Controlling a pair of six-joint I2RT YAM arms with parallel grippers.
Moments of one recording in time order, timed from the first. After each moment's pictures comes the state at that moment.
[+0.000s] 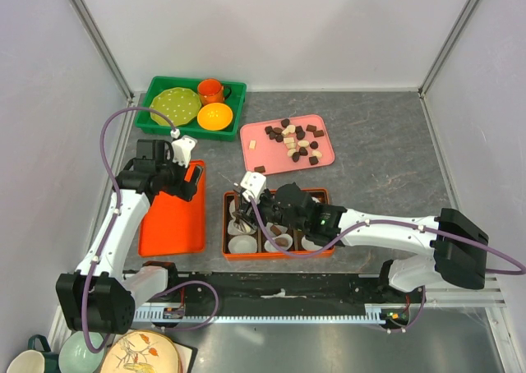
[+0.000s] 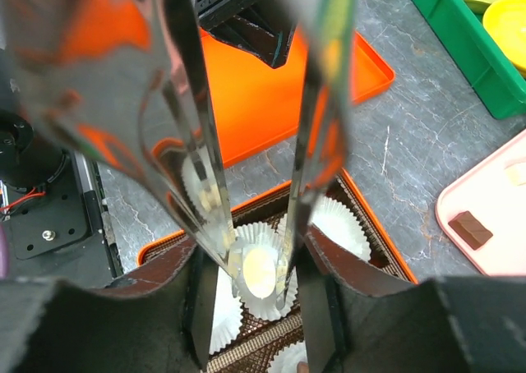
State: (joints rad) left arm -0.07 1.08 0.91 -0.73 0.16 0.36; right arm 1.17 1.39 0.86 0.28 0.02 -0.01
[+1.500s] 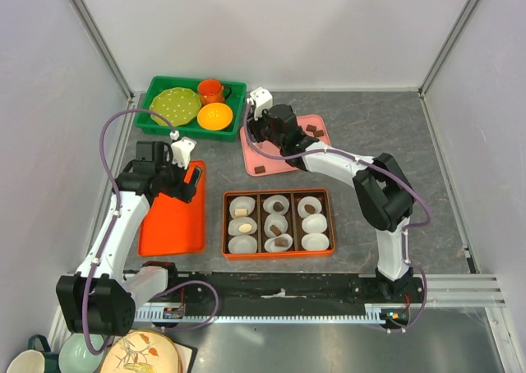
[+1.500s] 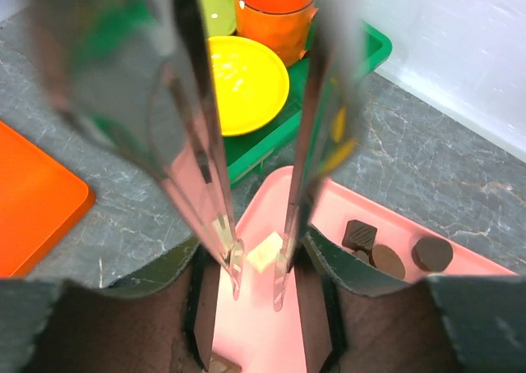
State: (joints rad) left arm -0.06 1.07 0.89 -0.73 0.16 0.36; right arm 0.69 1.99 1.46 0.31 0.03 -0.05
